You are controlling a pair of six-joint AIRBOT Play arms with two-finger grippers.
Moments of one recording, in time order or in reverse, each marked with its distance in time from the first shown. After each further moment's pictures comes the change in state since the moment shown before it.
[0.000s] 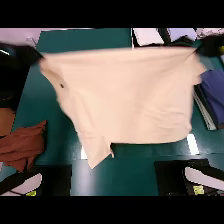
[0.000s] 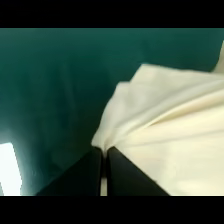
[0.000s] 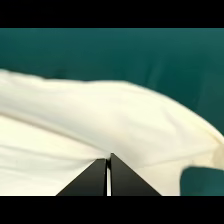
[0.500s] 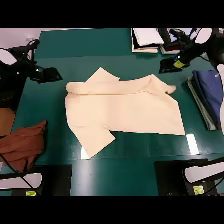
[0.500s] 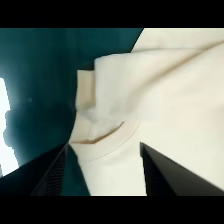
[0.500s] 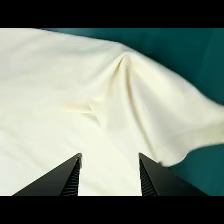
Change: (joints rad) left arm 0.057 -0.247 -0.045 0.028 0.024 -0.015; right arm 0.111 -0.347 0.062 -0.065 -0.067 0.021
